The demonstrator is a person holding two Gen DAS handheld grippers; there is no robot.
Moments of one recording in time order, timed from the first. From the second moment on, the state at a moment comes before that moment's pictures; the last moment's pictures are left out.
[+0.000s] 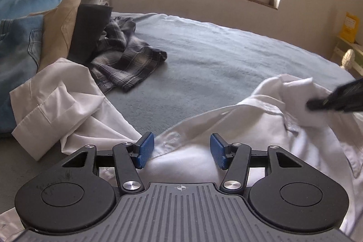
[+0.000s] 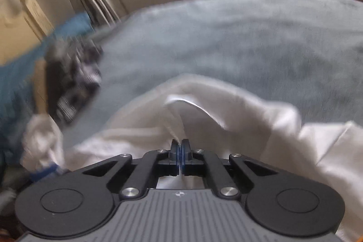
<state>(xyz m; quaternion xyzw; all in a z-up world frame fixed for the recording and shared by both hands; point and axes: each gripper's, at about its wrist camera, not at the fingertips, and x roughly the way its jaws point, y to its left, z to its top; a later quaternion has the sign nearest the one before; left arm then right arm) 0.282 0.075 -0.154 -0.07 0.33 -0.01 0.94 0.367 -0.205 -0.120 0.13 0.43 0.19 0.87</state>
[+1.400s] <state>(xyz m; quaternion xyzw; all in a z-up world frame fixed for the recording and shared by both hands) 0.287 0.081 -0.159 -0.10 0.35 0.02 0.93 0.270 -0.238 -0.146 -0.21 0.46 0.22 0.84</state>
